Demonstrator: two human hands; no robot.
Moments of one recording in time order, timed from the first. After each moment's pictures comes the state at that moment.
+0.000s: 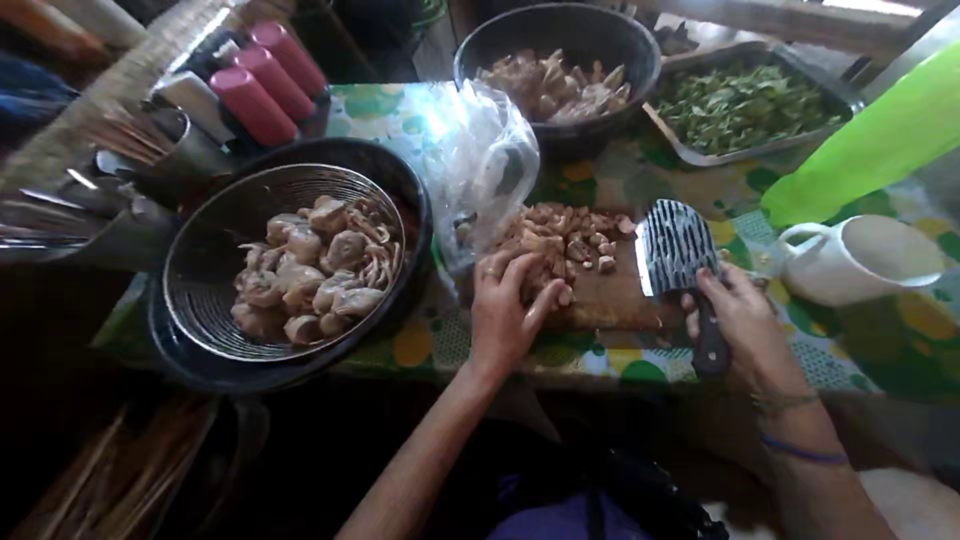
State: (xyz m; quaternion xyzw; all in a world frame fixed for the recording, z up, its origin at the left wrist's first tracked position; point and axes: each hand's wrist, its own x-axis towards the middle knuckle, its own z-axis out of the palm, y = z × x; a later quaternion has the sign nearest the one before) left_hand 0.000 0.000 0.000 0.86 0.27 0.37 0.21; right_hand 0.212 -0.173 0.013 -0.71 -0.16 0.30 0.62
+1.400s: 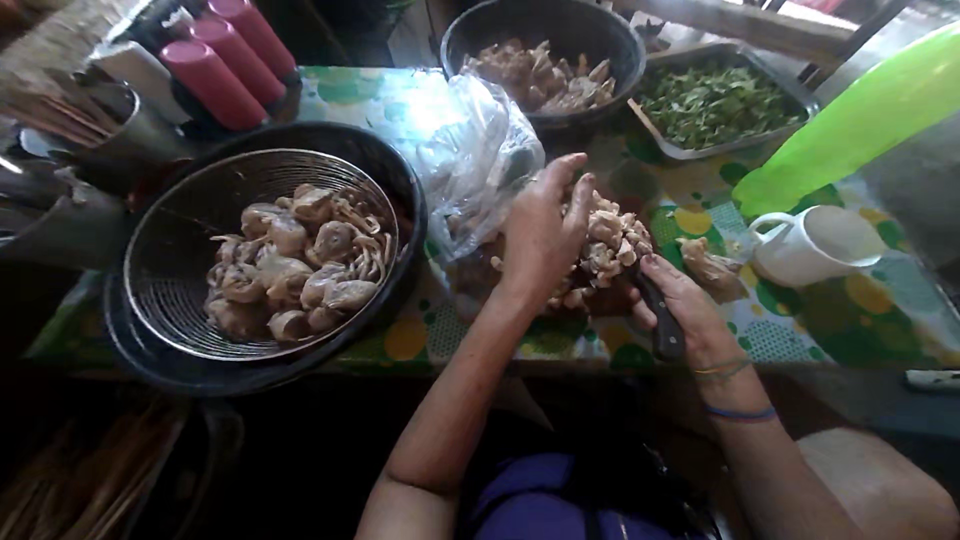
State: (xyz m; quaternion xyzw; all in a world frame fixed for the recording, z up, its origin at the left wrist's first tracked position) left_hand 0.057 0.007 0.089 0.83 0.25 0.33 0.36; right_hand 0.183 -0.146 0.017 -0.56 -0.10 0.45 0.69
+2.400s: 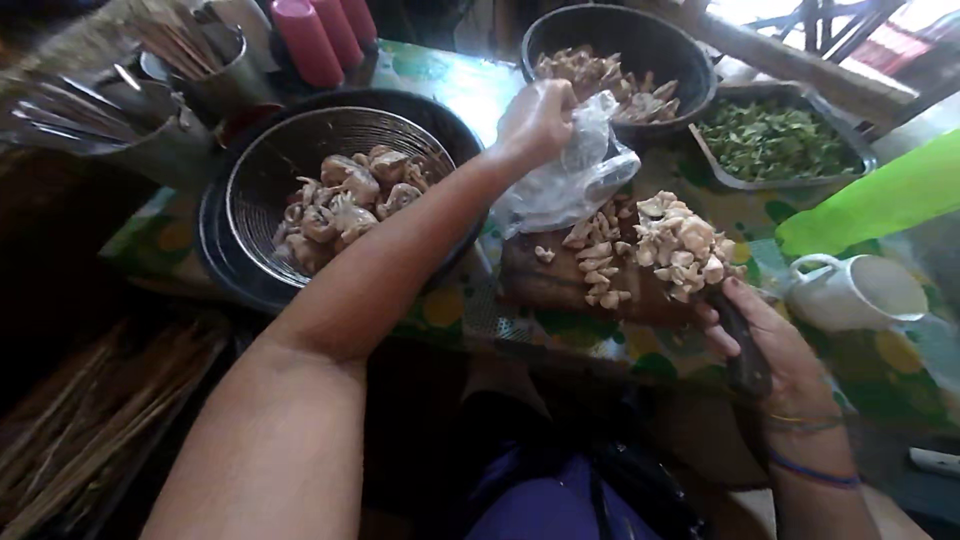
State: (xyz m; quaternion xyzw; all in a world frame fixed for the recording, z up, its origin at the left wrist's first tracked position) left_hand 0.044 0.127 0.149 0.91 0.32 0.16 0.23; right_hand 0.187 -0.175 0.043 -0.54 -0.15 0.46 0.69
